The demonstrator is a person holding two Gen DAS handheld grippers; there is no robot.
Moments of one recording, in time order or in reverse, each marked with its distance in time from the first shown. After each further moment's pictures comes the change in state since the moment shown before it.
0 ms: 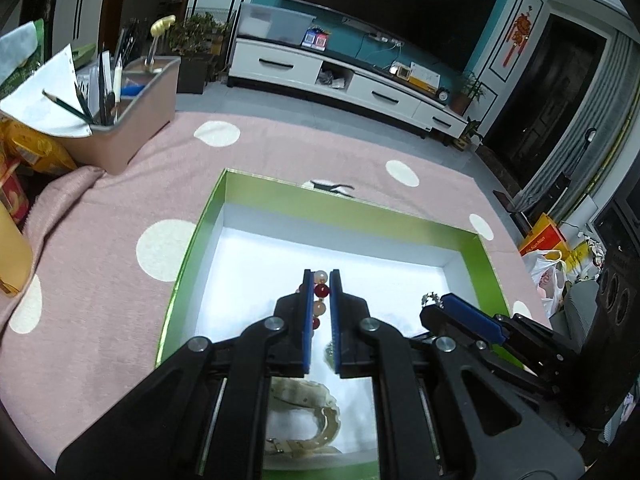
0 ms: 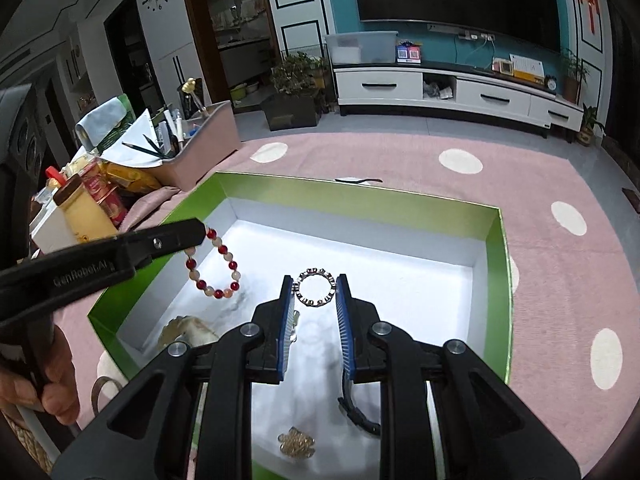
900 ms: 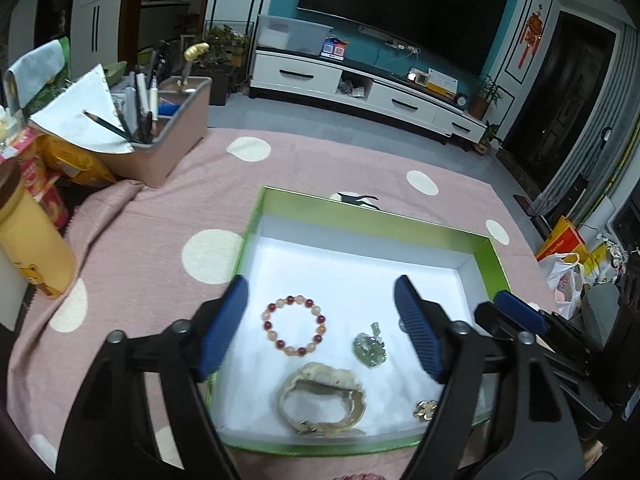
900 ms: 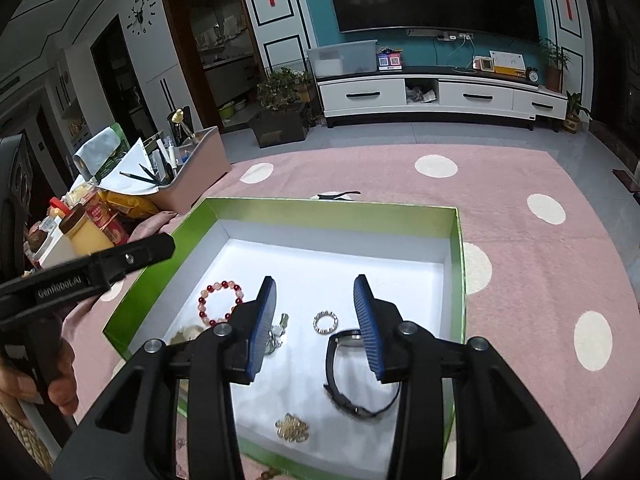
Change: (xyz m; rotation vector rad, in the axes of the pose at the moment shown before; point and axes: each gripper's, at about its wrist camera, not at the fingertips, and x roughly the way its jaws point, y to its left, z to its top) left arm -0.043 0.006 0.002 0.016 -0.041 0.100; right arm -0.042 -0.015 -0.004 0.061 -0.054 -0.010
